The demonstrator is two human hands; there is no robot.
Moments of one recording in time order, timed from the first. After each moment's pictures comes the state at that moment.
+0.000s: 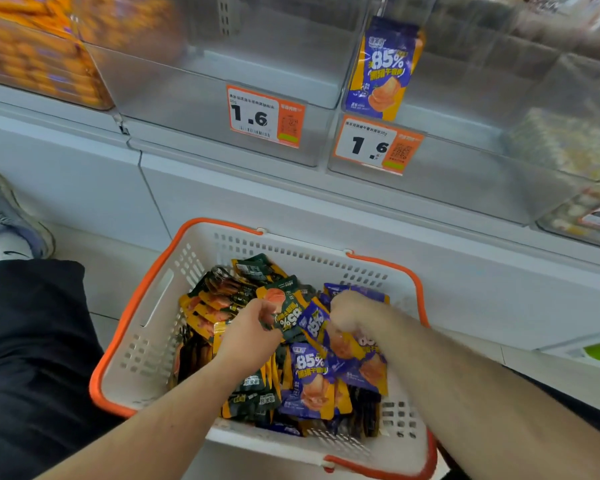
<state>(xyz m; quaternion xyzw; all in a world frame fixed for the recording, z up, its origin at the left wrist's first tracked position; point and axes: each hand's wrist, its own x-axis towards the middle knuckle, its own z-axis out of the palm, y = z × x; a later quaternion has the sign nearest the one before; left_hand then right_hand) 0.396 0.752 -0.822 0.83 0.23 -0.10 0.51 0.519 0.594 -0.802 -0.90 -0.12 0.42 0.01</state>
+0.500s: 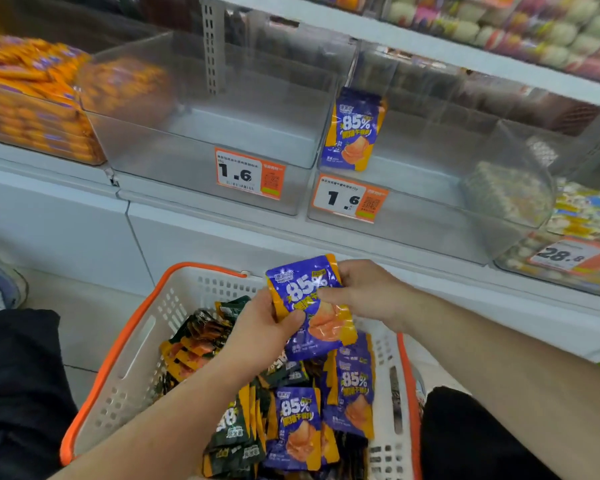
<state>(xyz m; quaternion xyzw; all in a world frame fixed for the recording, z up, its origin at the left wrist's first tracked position) 0.435 0.738 -0.732 0.71 0.13 -0.02 0.69 0.531 0.580 -0.674 -0.84 -0.12 0.29 0.45</state>
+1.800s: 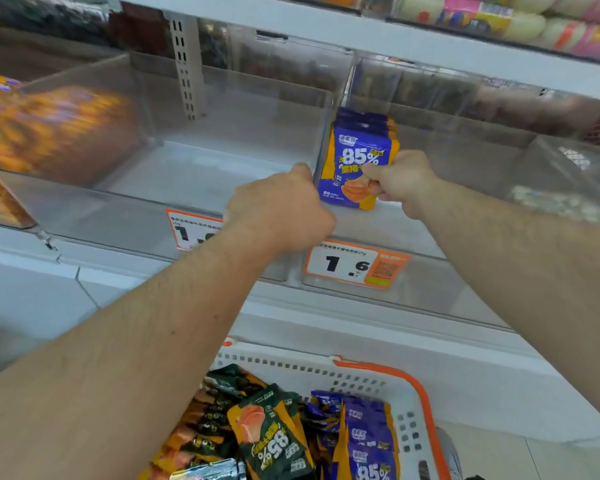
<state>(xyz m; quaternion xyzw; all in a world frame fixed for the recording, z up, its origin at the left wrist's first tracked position) 0.635 0.764 -0.593 0.98 0.07 0.08 0.19 0.789 0.607 -0.617 -0.87 0.01 -0.01 0.50</state>
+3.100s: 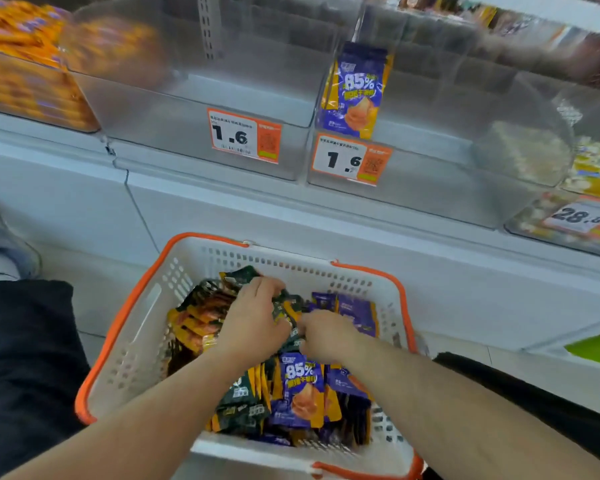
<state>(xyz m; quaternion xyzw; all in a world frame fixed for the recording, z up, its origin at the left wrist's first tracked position) 0.421 0.741 -0.794 0.94 0.05 0.04 0.35 0.488 0.594 -0.818 -0.92 -0.29 0.28 0.00</state>
